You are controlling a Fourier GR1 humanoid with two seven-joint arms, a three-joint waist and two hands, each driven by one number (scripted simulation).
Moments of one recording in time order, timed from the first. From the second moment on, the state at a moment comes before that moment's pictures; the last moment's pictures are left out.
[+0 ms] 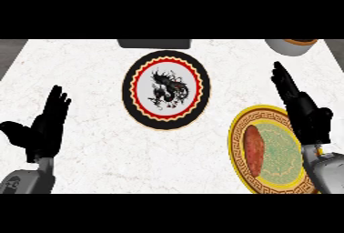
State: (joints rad) left arm -0.12 0.37 -0.08 -1.38 0.35 0.29 -0.06; right arm -0.25 -0.48 0.25 -1.57 -0.15 -0.24 0.10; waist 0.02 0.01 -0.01
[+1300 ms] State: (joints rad) left arm -0.25 0.50 -0.11 -1.60 0.26 0.13 0.06; right arm -0.17 -0.24 0.52 -1.70 0.30 -0.53 0.11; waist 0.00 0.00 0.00
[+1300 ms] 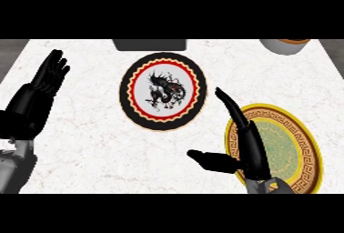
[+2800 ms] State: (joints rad) left arm -0.25 0.46 -0.07 -1.60 0.22 0.09 0.07; right arm -0.41 -0.58 0.56 -1.78 0.23 0.25 1.06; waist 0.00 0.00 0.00
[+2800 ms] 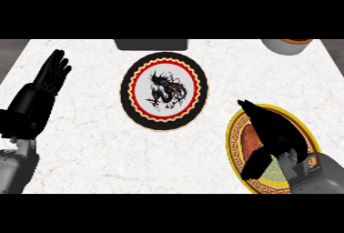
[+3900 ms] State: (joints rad) left arm -0.27 0.39 0.00 -1.58 0.15 0.02 0.09; right arm -0.29 -0.45 0.51 -1.53 0.41 0.34 0.94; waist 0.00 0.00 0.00
